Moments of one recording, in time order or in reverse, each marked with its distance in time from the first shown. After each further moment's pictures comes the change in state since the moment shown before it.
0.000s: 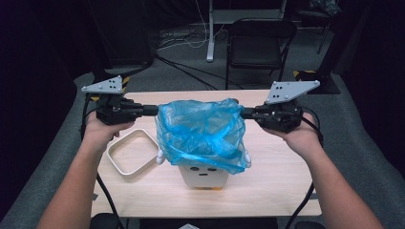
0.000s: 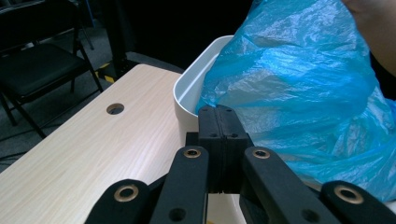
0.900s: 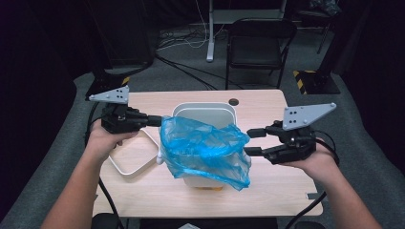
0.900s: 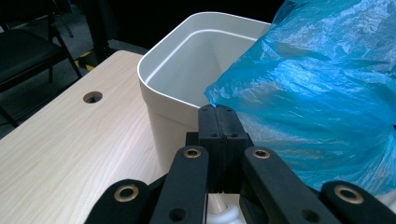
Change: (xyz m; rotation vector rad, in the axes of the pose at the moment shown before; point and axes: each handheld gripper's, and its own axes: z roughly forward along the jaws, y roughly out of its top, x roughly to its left) left arm -0.014 -0.012 0.012 0.051 -0.064 0.000; right arm 0.035 -0.029 -0.027 -0.011 0.224 0.085
